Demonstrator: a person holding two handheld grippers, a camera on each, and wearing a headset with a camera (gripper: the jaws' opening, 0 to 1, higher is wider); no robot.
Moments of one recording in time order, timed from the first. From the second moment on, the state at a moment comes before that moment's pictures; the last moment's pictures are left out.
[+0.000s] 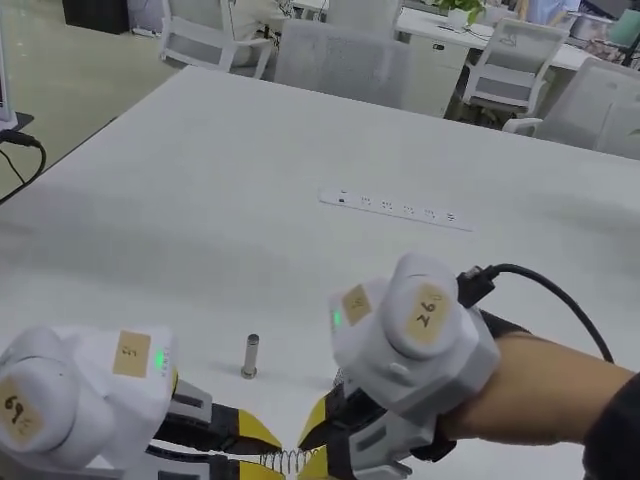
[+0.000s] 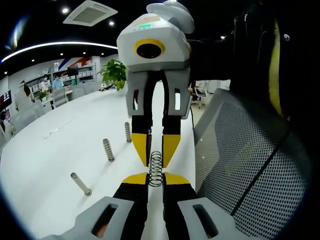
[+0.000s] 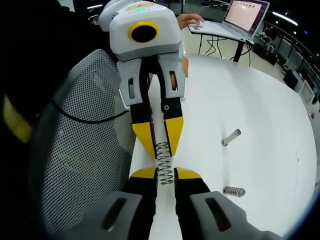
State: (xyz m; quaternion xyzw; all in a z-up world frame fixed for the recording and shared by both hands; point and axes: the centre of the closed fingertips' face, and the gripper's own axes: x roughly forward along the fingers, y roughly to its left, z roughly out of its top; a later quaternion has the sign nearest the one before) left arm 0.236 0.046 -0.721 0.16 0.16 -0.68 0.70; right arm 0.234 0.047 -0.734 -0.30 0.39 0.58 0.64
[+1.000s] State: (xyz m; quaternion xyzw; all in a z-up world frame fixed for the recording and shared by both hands) left arm 0.240 0.048 -0.708 0.14 0.15 -0.67 0.71; right arm 0.238 0.048 -0.720 -0.28 0.38 0.57 0.67
